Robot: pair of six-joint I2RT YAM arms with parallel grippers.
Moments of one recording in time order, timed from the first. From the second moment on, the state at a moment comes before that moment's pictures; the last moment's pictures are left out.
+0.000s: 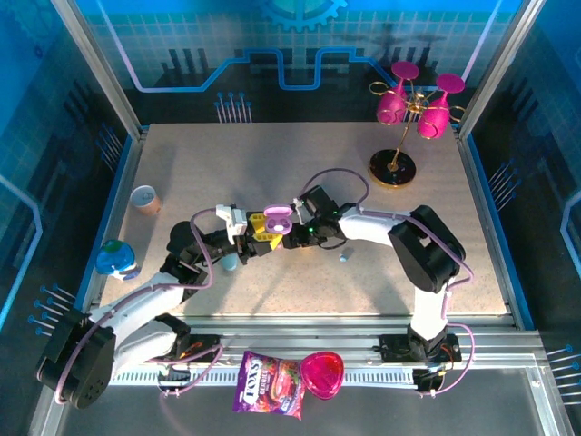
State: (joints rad) left arm -0.43 1.03 0.36 0.85 0.81 -0.18; right arm 0.67 1.89 1.12 -0.26 -0.35 0.43
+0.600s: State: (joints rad) left arm -0.43 0.99 0.36 0.83 0.79 -0.16; right arm 0.67 2.00 1.31 -0.40 -0.31 0.31
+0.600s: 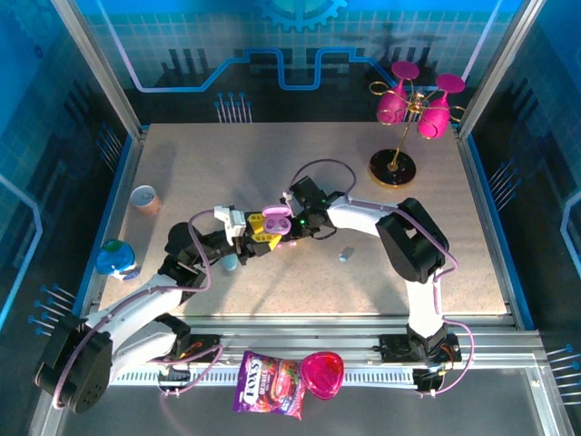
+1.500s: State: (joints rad) left arm -0.43 0.91 0.35 0.77 0.78 -0.14; right arm 0.85 2.08 1.52 -0.75 0.18 0.14
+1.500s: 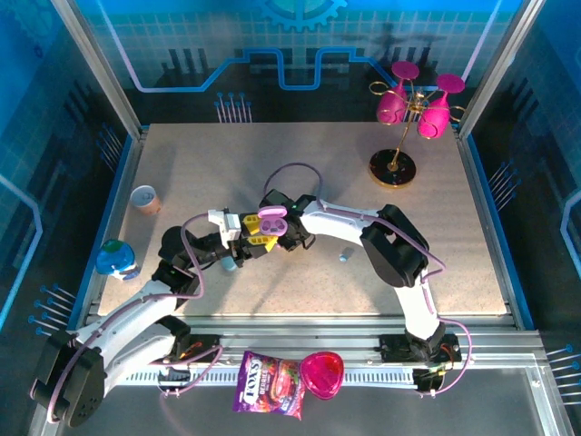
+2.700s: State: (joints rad) left arm -0.43 0.91 0.35 0.76 0.77 -0.13; right arm 0.83 2.06 1.50 -0.74 0.09 0.13
